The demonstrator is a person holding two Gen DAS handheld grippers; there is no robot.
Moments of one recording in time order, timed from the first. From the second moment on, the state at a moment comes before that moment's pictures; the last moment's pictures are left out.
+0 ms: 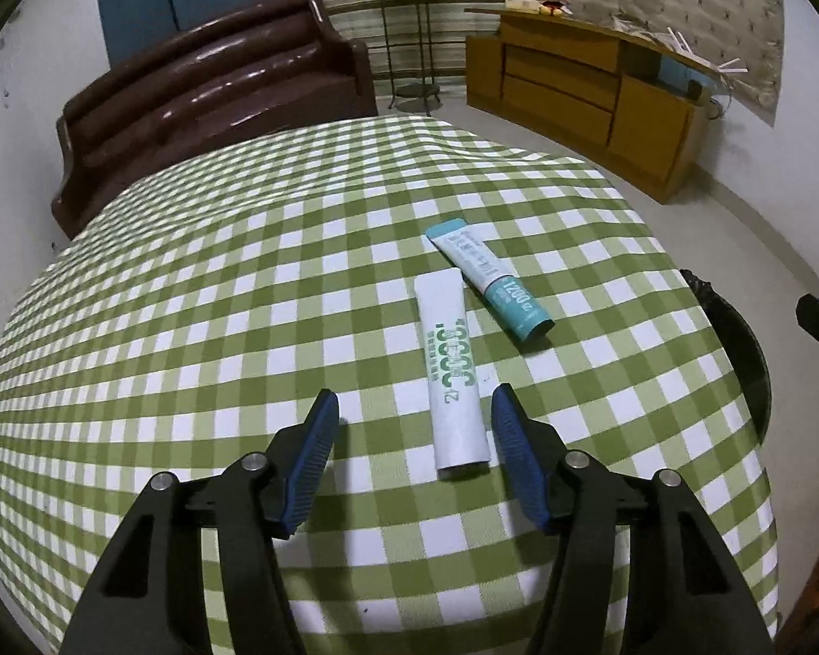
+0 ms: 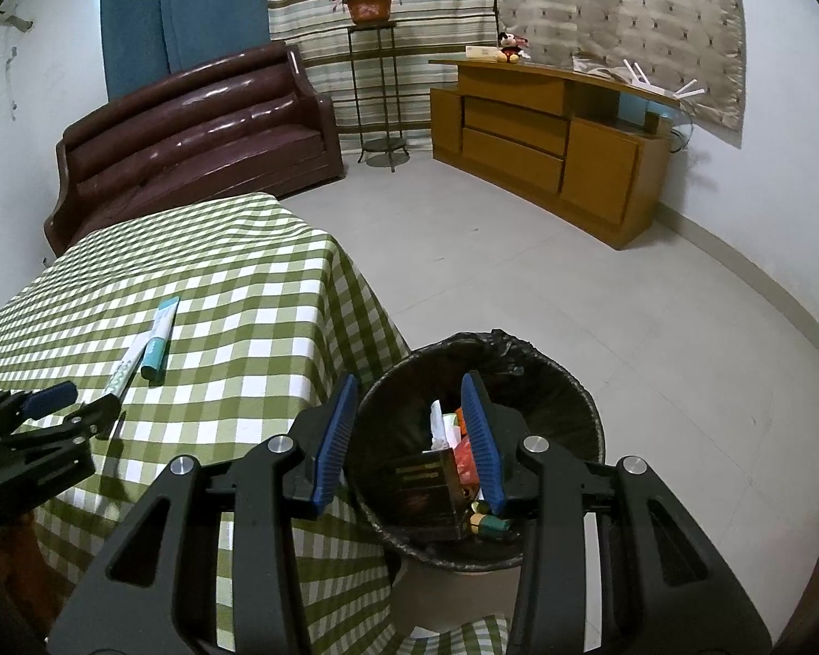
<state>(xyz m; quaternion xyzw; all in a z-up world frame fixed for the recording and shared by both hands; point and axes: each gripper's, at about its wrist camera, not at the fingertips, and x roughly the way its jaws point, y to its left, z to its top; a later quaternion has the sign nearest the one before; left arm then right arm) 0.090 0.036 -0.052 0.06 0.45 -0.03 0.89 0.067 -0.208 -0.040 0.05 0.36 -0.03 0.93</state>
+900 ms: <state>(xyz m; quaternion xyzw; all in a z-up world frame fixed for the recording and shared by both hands) 0.089 0.099 -0.047 0.04 0.43 -0.01 0.90 0.079 -0.137 -0.035 0.01 0.36 0.03 0.93</state>
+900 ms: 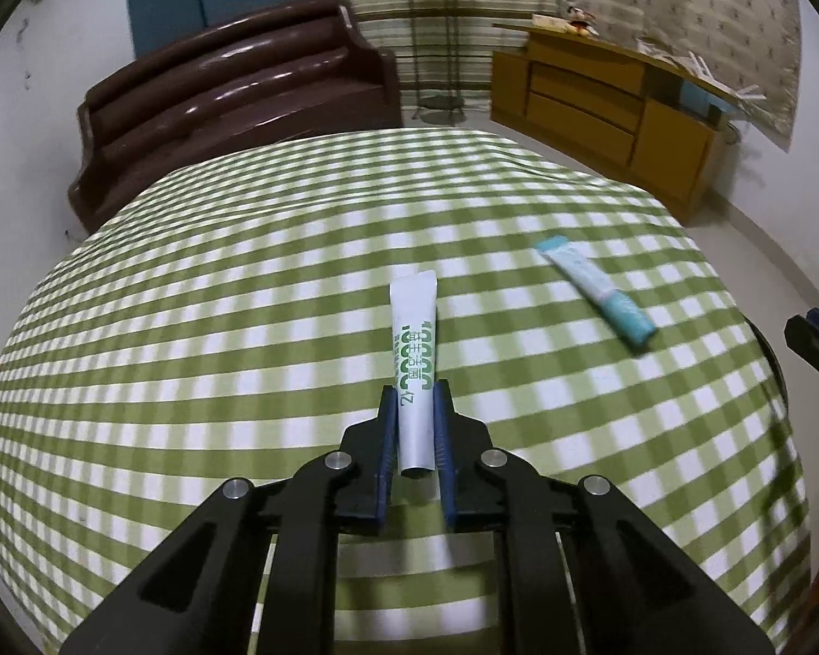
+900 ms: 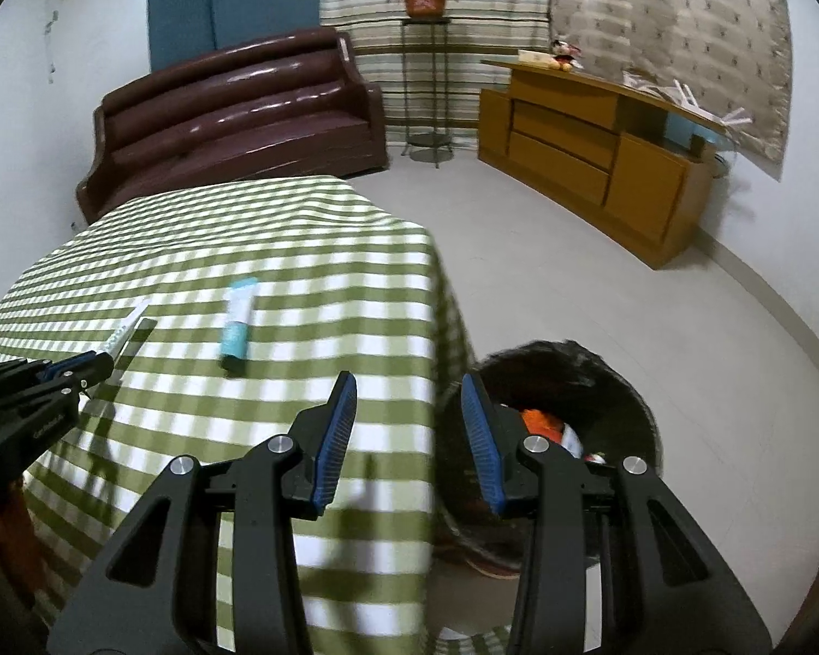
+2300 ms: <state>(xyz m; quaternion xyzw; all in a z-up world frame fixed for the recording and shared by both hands) 0.086 0.195 -0.053 -0.01 0.43 0.06 0.90 0.156 -0.018 -0.066 -0.05 0.43 0.08 0.90</state>
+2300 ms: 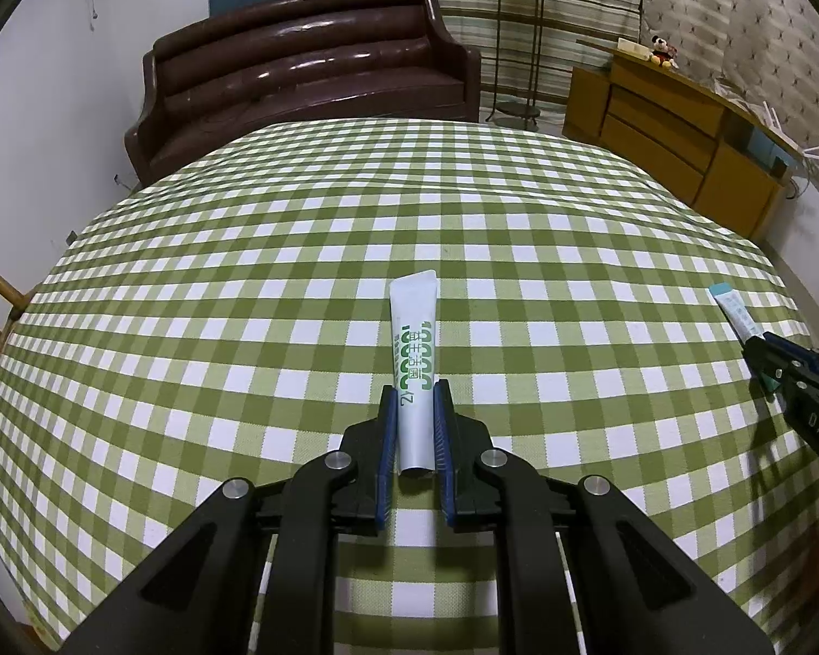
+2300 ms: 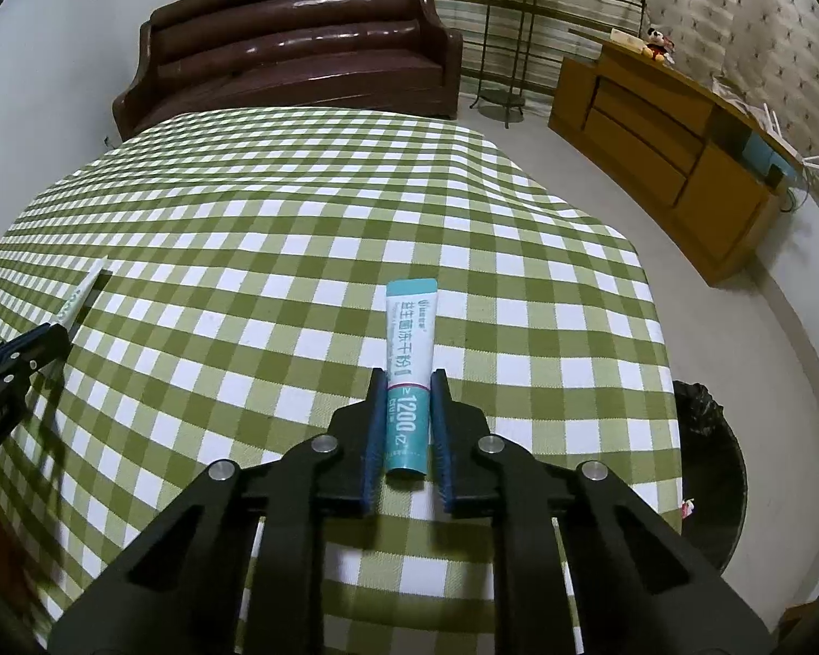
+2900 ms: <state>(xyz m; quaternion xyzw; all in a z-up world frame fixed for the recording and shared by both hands) 0.085 0.134 -0.035 0.00 0.40 0.01 0.91 0.104 -0.087 -0.038 0.00 0.39 0.05 0.92</state>
